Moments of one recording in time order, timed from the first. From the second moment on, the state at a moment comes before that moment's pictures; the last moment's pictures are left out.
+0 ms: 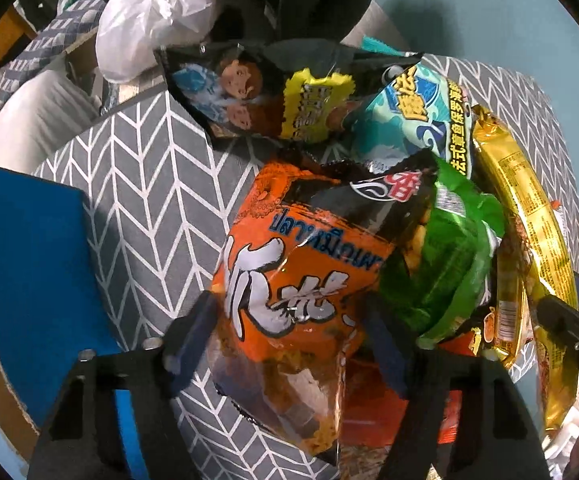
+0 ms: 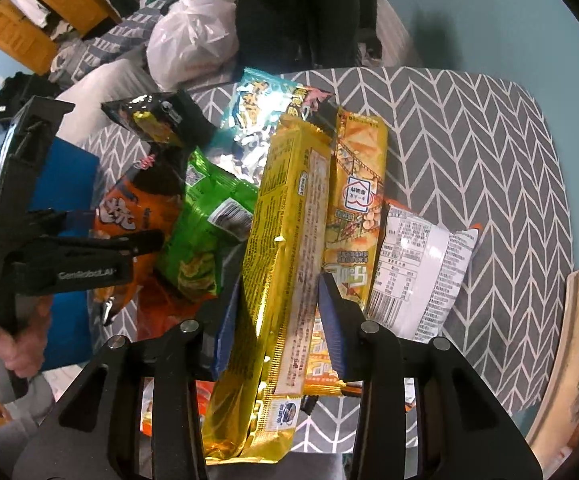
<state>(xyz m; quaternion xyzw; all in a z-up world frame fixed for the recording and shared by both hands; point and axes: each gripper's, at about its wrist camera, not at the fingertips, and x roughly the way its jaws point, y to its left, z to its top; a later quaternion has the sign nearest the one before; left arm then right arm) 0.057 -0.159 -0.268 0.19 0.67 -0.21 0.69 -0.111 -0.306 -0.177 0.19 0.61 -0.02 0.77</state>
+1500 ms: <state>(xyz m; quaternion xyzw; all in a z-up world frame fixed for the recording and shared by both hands) 0.060 -0.130 -0.302 0.13 0.69 -0.18 0.69 -0.136 -0.309 -0.148 0.19 0.59 -0.02 0.79</state>
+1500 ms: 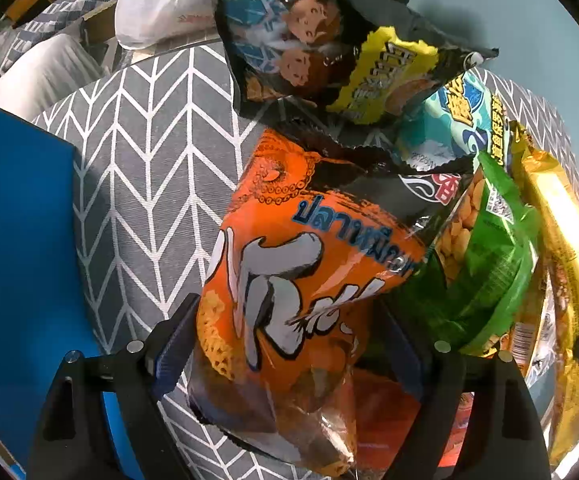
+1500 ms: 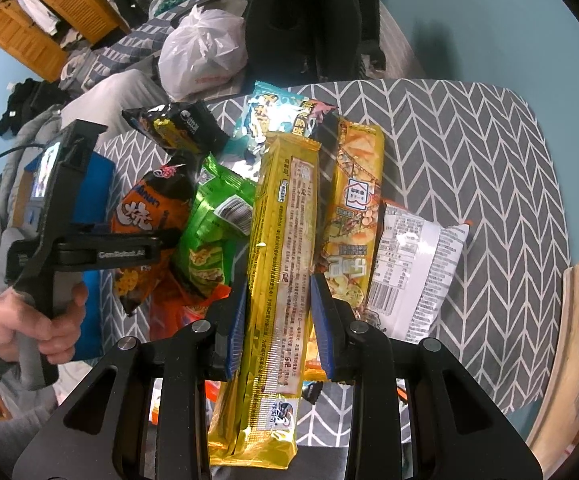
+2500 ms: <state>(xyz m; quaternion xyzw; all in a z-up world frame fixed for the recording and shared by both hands) 0.050 -0.086 -0.222 0.13 0.64 -0.18 0.74 -0.129 -0.293 -0.118 0.16 0.55 0.00 0.82</state>
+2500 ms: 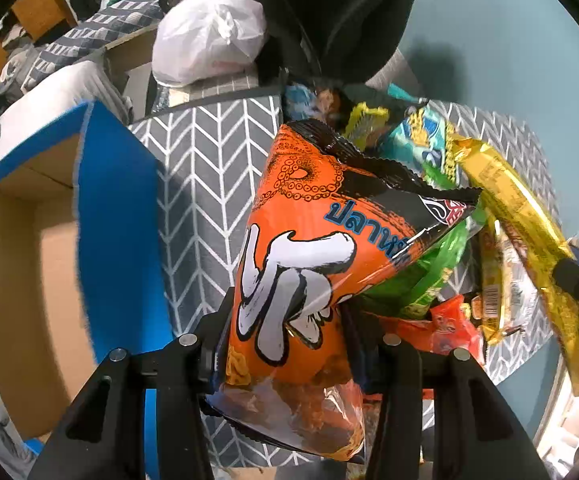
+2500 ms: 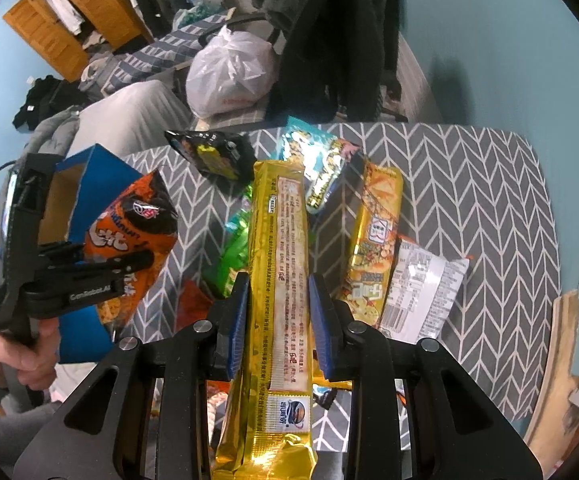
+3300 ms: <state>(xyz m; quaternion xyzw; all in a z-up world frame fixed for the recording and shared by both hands) 0.037 0.004 -0.123 0.06 0.60 -0.11 0.79 -0.075 -0.214 -0.073 0.11 0.51 0.13 0.84</state>
